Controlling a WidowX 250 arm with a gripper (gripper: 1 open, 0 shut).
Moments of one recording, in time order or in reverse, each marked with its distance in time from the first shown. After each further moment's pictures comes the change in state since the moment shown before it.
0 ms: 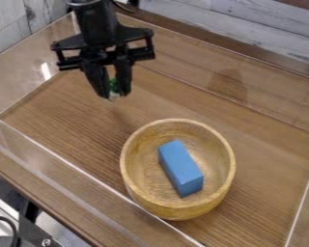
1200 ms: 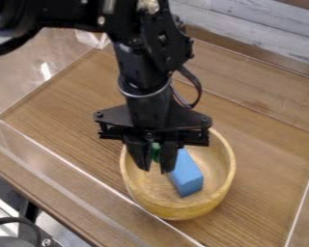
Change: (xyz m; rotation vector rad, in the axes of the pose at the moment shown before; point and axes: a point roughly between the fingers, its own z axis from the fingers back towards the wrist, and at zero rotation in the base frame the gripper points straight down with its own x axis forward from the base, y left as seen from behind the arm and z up) arm -0.077 -0.043 -0.032 0.014 -0.036 -0.174
